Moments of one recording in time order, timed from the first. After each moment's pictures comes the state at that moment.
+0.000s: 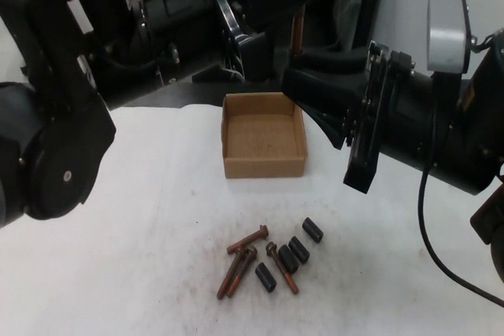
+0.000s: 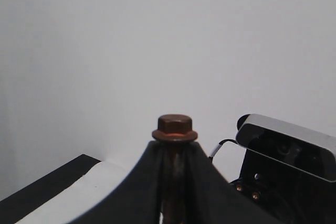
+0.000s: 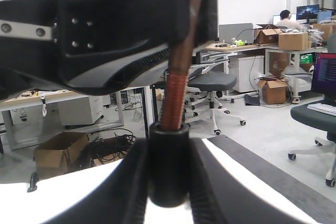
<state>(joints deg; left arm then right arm) -32.2 72.1 -47.0 -30.6 37.1 -17.5 28.2 71.9 -33.0 -44.4 -37.6 10.6</state>
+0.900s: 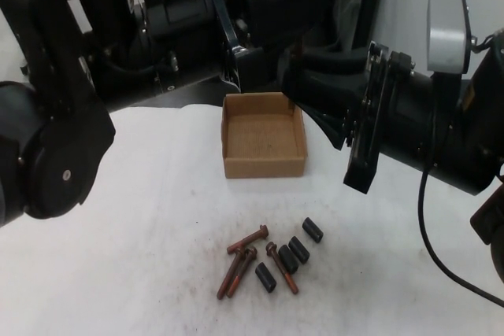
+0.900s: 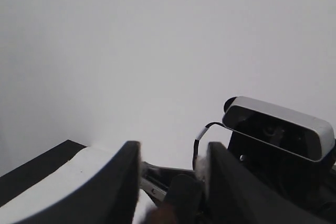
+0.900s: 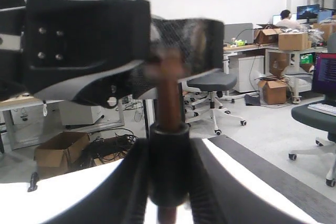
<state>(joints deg) -32.2 72.1 -47.0 -28.4 40.9 -17.5 28.2 71.9 -33.0 -44.4 -37.6 10.6</state>
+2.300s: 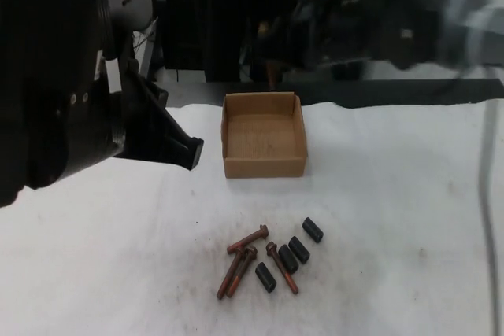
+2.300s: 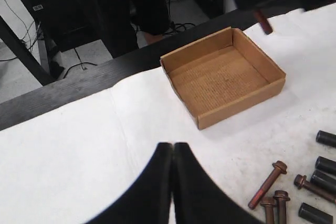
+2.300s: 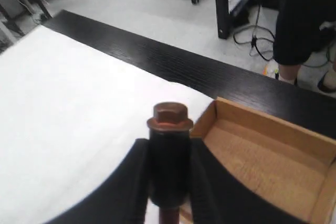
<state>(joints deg) -32.2 58.7 -47.7 26.1 -12.6 4.7 26.7 98.0 -76.5 12.6 -13.4 6.0</state>
